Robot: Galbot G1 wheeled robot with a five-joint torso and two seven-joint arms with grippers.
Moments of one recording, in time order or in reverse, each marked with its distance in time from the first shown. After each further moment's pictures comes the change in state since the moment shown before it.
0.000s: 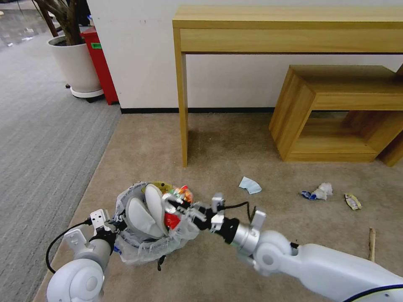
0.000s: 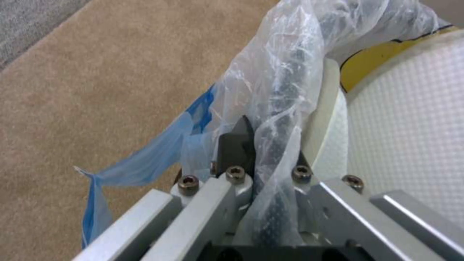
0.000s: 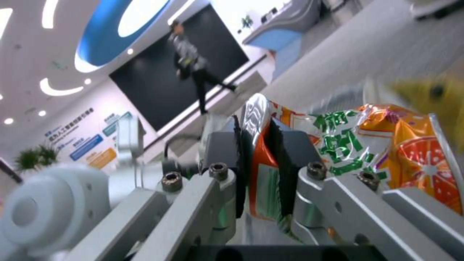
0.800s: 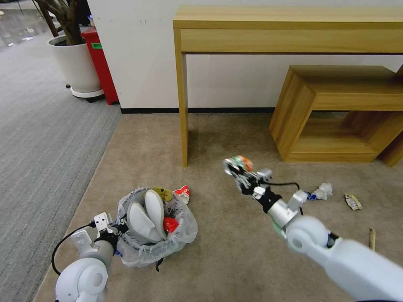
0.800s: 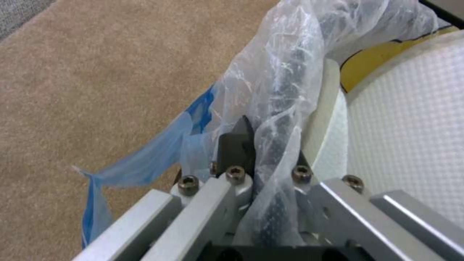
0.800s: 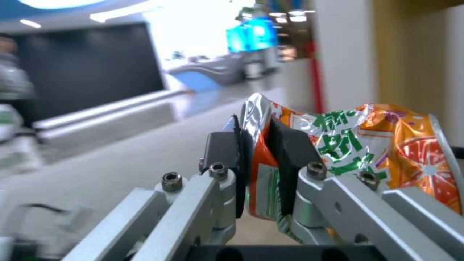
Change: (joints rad) left arm -0.026 -0.007 0.028 0.096 0.033 -0.027 0.022; right arm -0.192 -0.150 0.500 0.015 -0.246 -0.015 0.049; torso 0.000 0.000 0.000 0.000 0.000
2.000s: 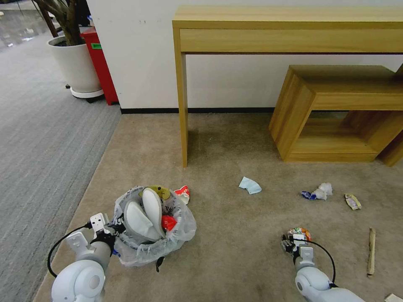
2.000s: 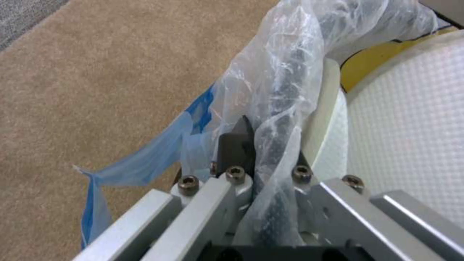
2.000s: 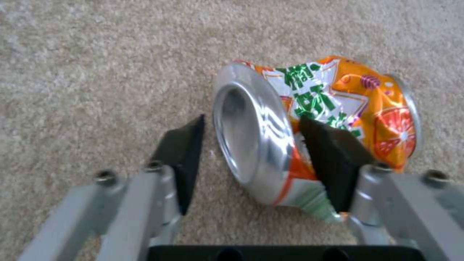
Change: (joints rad) left arm 0.000 0.001 -0.019 0.013 -0.011 -0.017 0.005; right arm -0.356 0.314 0.205 -0.788 -0.371 -0.216 0.686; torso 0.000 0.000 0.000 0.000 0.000
